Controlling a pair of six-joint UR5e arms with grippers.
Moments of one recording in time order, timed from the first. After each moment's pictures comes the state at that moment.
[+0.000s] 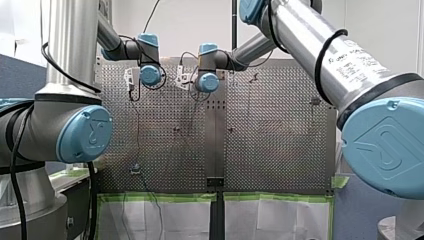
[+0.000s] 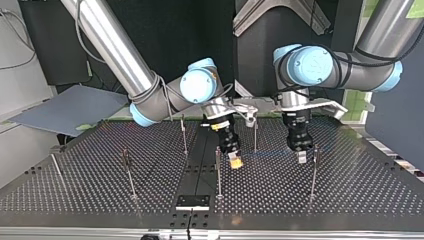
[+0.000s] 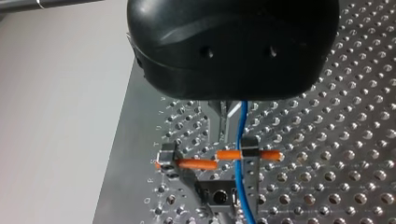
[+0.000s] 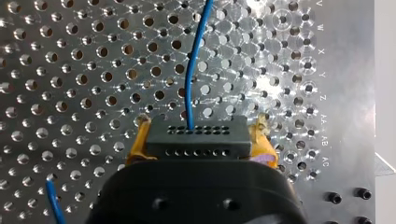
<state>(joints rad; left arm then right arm) -0.11 -1.64 -1.82 -2.61 -1.86 -1.58 2.42 -0.84 0.95 -0.24 1.67 1.65</state>
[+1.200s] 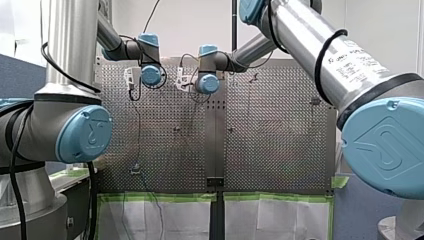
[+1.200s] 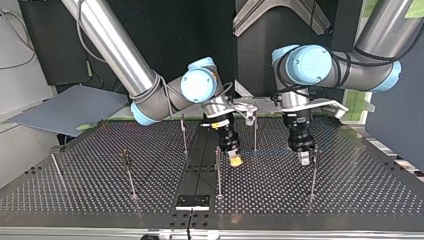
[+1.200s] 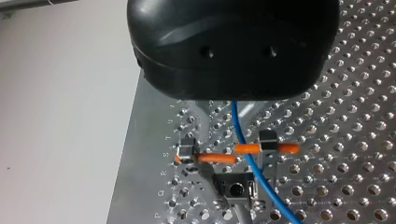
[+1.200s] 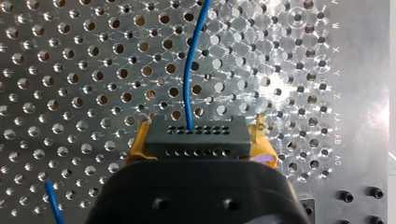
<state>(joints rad) -0.12 -1.64 -1.82 -2.58 -1.89 -1.58 2.42 -0.84 0.96 -0.24 1.67 1.65</state>
